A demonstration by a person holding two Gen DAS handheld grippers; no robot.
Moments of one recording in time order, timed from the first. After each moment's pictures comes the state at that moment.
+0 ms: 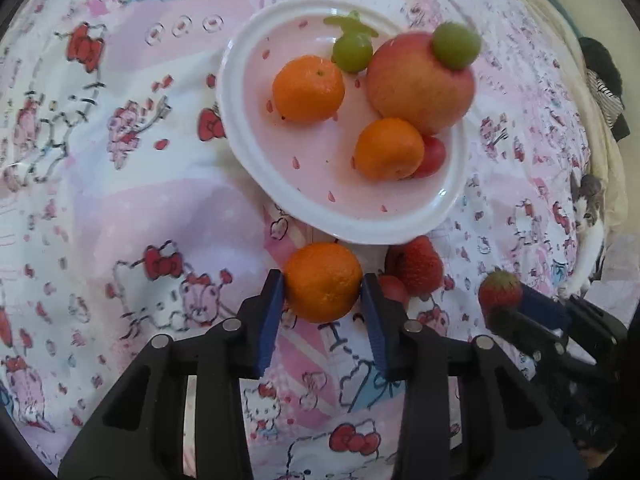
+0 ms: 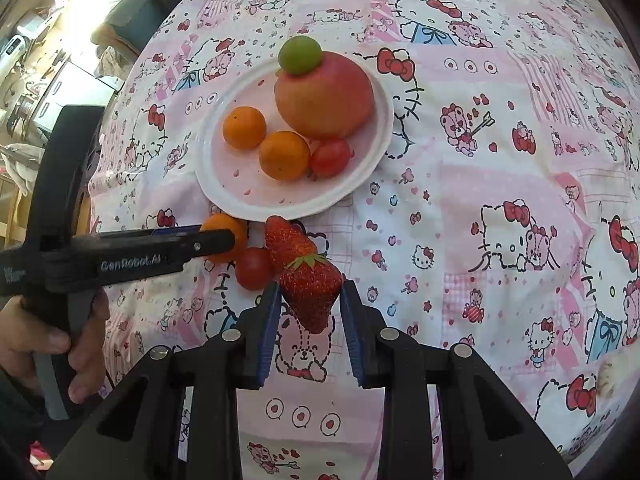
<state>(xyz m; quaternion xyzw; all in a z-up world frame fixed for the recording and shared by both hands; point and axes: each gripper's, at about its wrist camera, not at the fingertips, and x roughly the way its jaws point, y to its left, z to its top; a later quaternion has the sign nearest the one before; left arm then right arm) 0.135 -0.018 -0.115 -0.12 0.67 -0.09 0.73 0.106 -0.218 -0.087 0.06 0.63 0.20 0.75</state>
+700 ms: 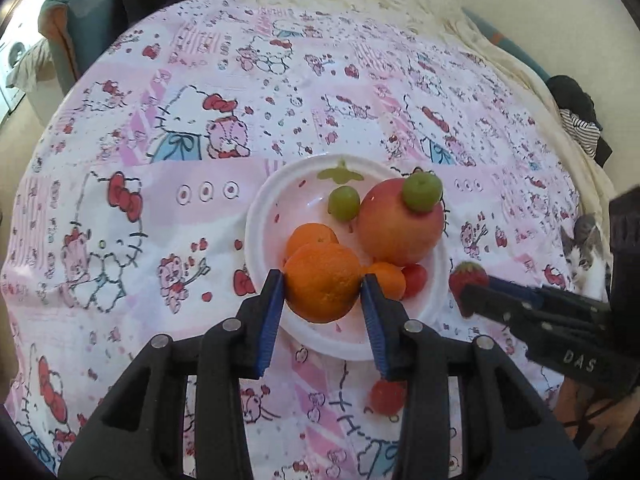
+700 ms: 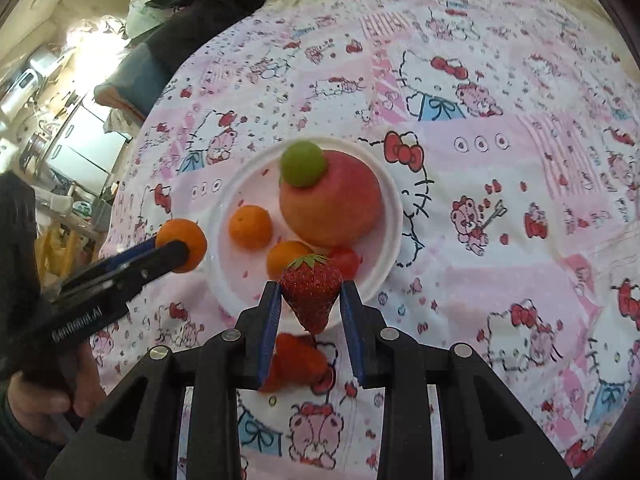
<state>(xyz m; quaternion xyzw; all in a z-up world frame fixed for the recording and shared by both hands) 0.162 -0.011 -0.071 -0.08 0.52 -0.09 0.85 0.163 -0.215 -0.080 0.11 0.56 0.19 0.80</state>
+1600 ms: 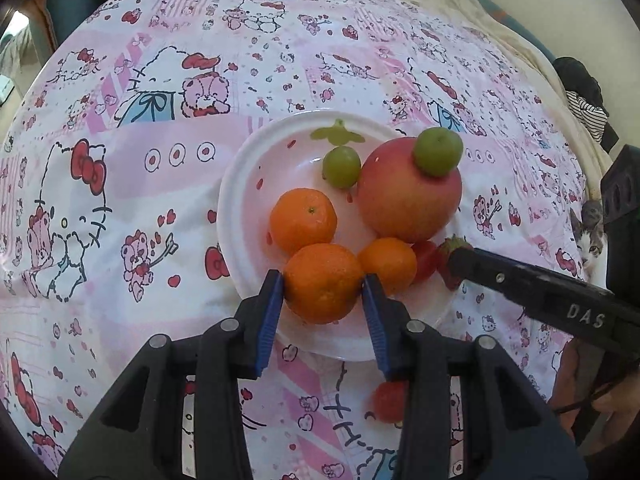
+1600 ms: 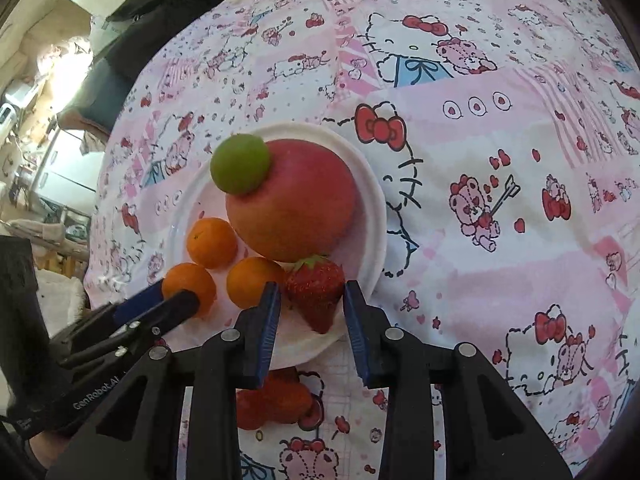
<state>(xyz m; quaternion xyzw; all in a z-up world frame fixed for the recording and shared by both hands) 0.167 -0.022 -0.105 -0.08 0.56 -0.09 0.82 0.184 -0.226 -0.115 0.16 0.58 0.17 0.78</state>
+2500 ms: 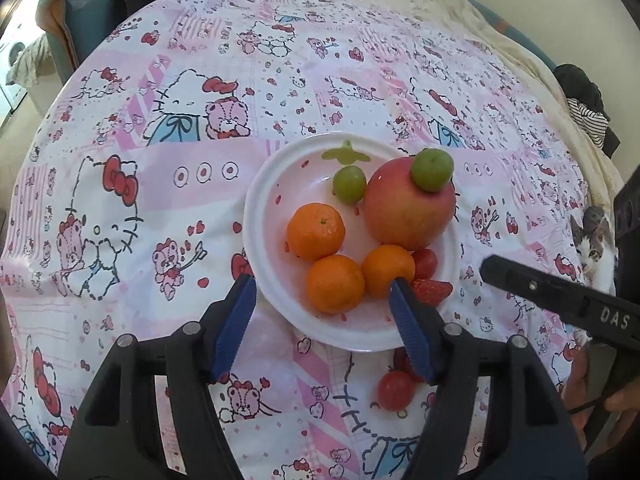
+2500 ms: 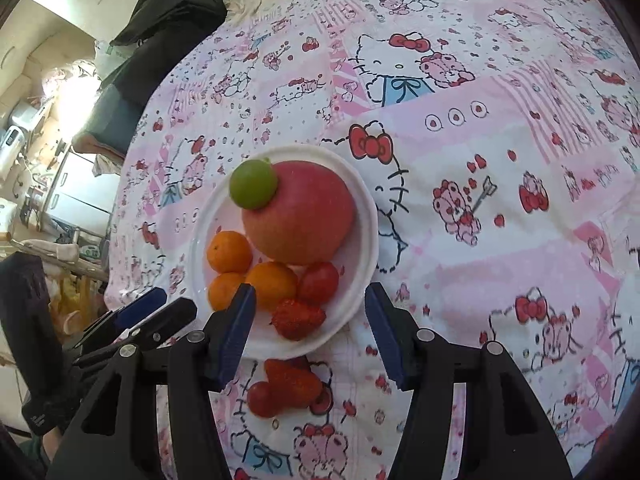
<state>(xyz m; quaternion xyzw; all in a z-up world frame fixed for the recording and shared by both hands) 0.154 -0.015 -0.079 -0.07 0.53 -0.07 0.84 0.166 -0.243 -0.092 0.19 0.56 0.17 0.79</state>
